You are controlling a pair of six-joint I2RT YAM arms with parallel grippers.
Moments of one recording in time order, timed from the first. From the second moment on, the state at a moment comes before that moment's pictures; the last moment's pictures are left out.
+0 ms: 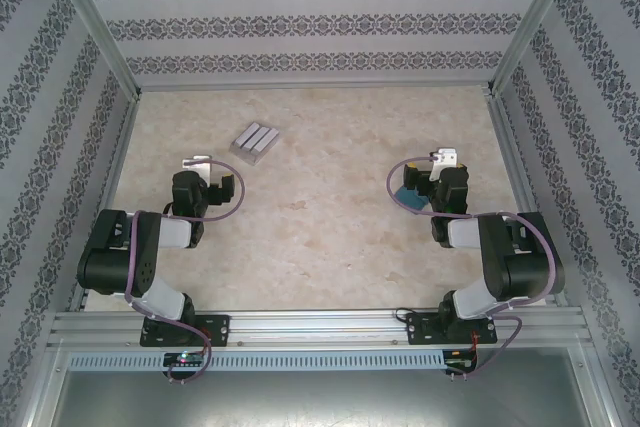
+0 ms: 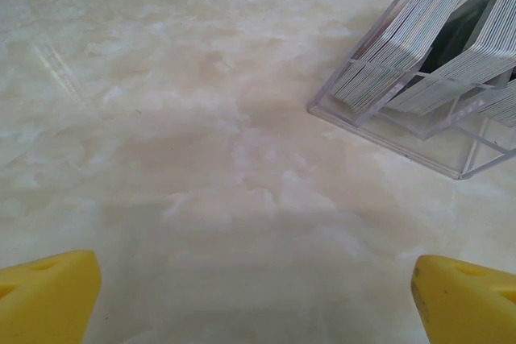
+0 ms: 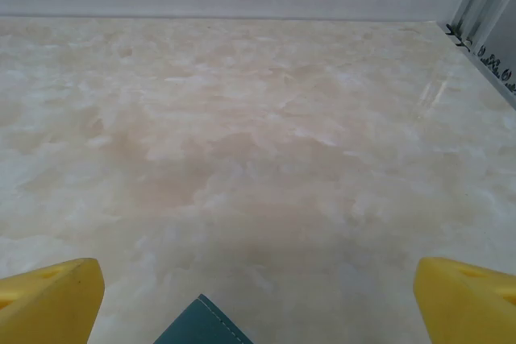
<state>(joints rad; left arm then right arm) -0.01 1.56 0.40 0.71 -0.07 0.01 0.03 1.52 0.38 0.79 0.07 0.02</state>
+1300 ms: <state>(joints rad) -0.01 1.25 0.80 0.10 -0.20 -0.31 0.03 1.52 0.38 0.79 0.07 0.02</state>
